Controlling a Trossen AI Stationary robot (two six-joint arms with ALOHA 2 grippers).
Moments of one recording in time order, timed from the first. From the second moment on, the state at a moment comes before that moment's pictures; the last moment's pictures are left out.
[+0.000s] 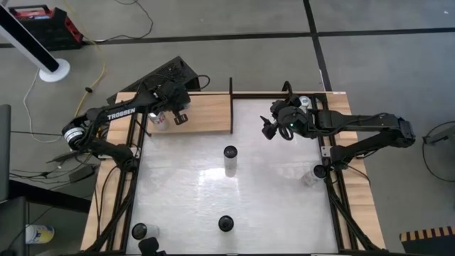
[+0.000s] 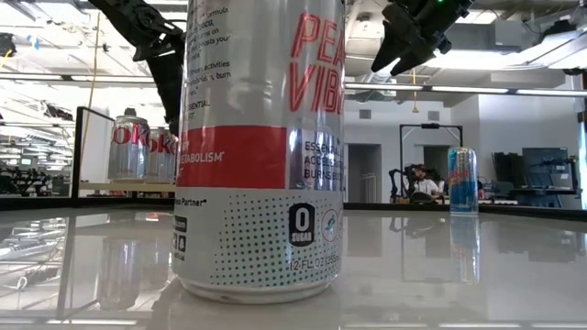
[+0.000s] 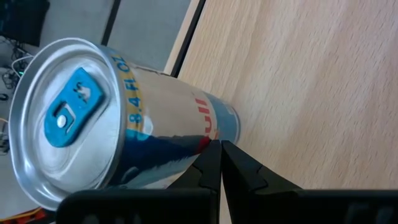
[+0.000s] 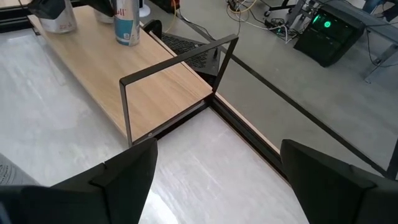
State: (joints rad) left arm 0.72 1.37 0.94 -0.45 -0.29 0.47; right arm -0.09 1.17 1.06 -0.54 0.66 0.23
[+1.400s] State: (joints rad) left arm 0.29 0.96 1.04 -0.67 -0.28 0.24; right arm -0.15 1.17 1.06 -0.59 0.65 0.23
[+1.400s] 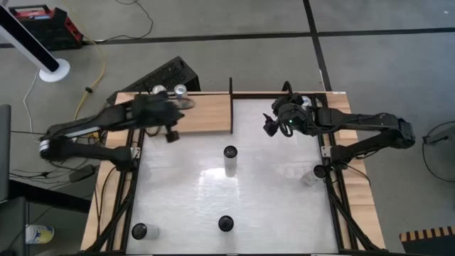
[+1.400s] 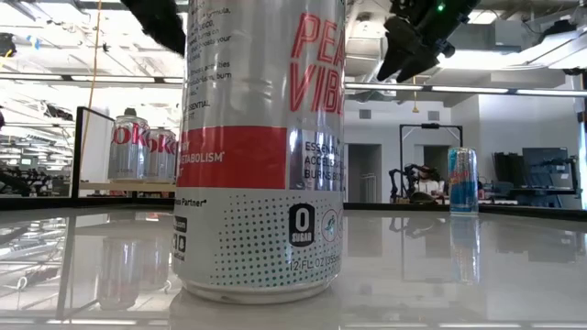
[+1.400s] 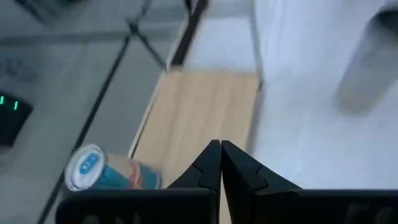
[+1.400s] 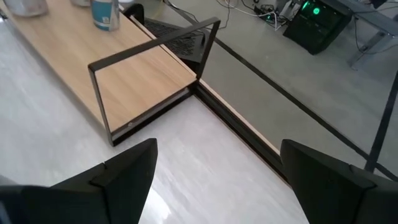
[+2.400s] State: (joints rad) left arm 0.05 0.02 0.38 -0.35 -0.14 -0.18; right arm -0.15 1.17 1.16 -0.91 0.65 0.57
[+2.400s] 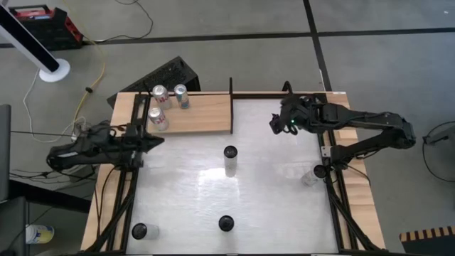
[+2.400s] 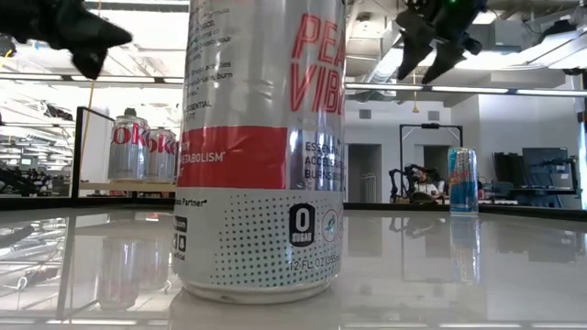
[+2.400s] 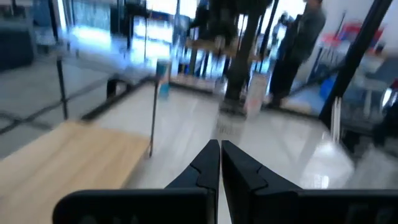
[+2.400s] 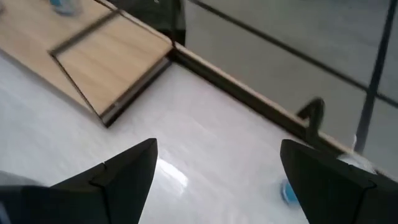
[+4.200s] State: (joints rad) left arm 0.05 0.02 0.09 -0.03 -0.02 -0.23; right arm -0.64 1.22 0.83 -0.77 0.82 0.80
